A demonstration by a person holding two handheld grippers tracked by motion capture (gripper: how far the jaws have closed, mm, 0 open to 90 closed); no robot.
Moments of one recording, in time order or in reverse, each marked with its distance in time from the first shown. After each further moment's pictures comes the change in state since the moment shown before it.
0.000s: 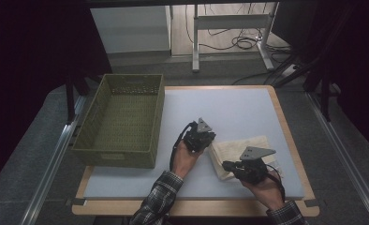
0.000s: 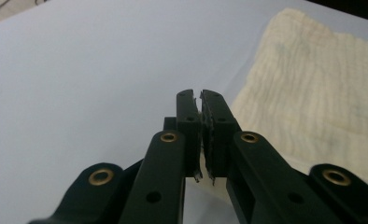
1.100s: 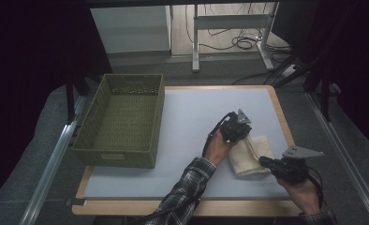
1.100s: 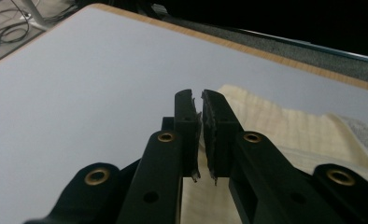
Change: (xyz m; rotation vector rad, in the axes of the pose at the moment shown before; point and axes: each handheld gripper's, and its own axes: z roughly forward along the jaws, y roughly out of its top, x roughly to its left) left arm -0.050 0.078 0.070 -0.015 -0.106 0.128; right arm -0.053 -0.038 -0.080 -0.047 -0.172 0.126
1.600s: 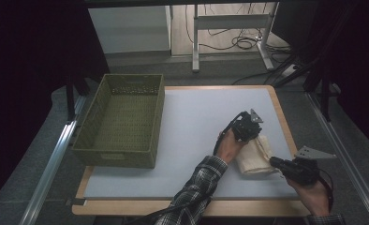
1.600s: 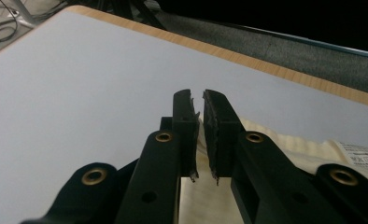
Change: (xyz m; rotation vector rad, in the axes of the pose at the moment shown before) left arm -0.011 0.013 0.034 0.032 -0.012 0.007; right arm -0.023 -0.017 -0.014 -0.002 -0.056 0.064
